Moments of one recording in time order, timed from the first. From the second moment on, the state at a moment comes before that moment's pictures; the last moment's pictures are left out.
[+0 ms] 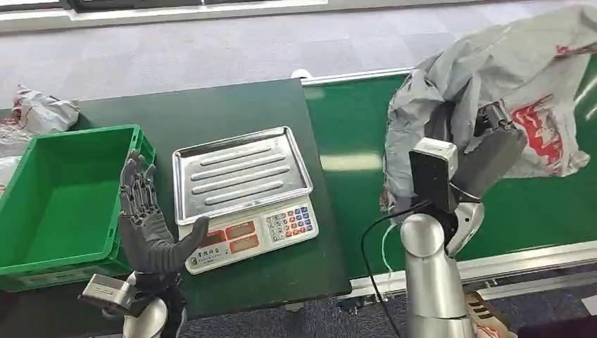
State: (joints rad) left arm 0.01 -0.26 -0.15 -1.60 -0.18 0.18 -0.70; right arm -0.39 0.28 -0.06 -1.52 0.81 -0.67 -0.37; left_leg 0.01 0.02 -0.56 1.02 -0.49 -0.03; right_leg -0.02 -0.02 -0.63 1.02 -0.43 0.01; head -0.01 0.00
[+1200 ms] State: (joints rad) left arm -0.10 -0.25 -0.22 -1.57 -0.09 0.17 -0.70; right arm -0.80 0.36 0.44 -0.52 0.67 -0.18 -0.35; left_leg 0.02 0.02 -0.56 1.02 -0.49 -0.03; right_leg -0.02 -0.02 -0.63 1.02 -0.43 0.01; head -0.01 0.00
